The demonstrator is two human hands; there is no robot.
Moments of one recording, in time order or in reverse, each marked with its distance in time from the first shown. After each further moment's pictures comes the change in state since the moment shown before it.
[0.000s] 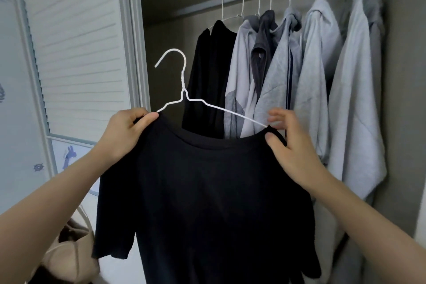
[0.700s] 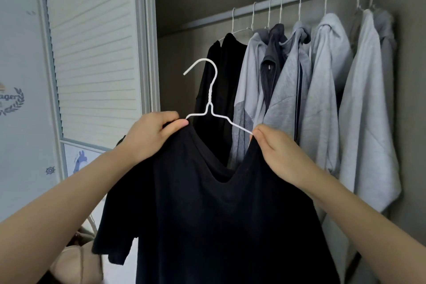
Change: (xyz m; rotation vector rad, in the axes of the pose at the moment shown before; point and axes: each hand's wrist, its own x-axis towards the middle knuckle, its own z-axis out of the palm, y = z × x) left_hand 0.011 0.031 0.004 0.147 -0.123 0.186; right_hand 0.026 -0.031 0.017 -0.172 -0.264 -0.051
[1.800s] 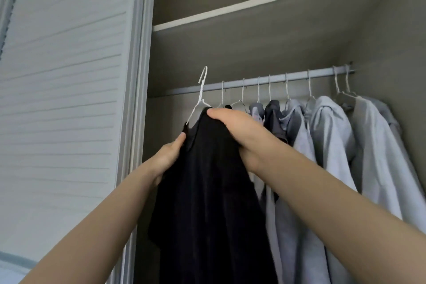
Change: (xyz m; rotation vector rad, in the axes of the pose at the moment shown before) left_hand 0.191 -0.073 0.030 -0.865 -0.149 -0.458; right_hand 0.202 -0.109 0.003 0.904 0.084 0.364
